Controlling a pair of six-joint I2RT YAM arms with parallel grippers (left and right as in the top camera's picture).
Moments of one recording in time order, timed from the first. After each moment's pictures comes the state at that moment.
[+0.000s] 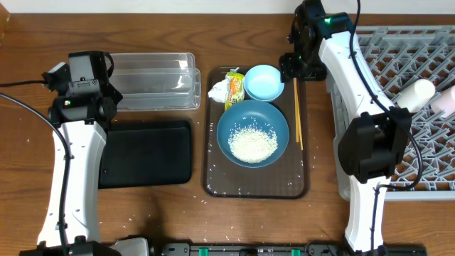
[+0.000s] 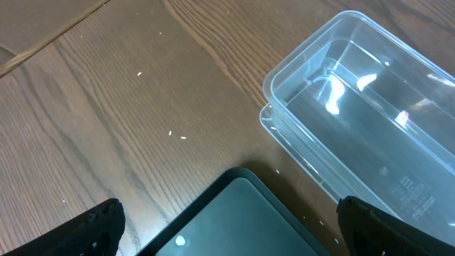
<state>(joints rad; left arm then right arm) 0.13 1.42 1.27 -0.89 -0.52 -0.59 0.24 2.27 2.14 -1.28 -0.12 0.16</state>
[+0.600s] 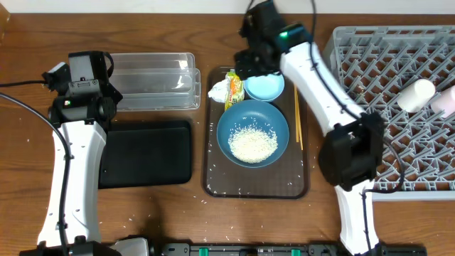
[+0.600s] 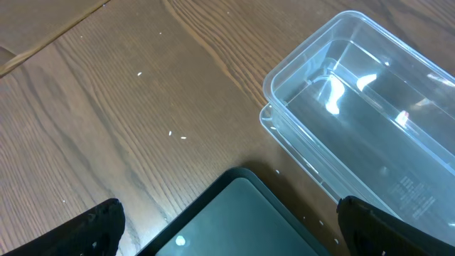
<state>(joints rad) 0.13 1.42 1.27 -0.89 -0.52 -0.59 0.46 2.27 2.14 -1.01 -0.12 0.18</state>
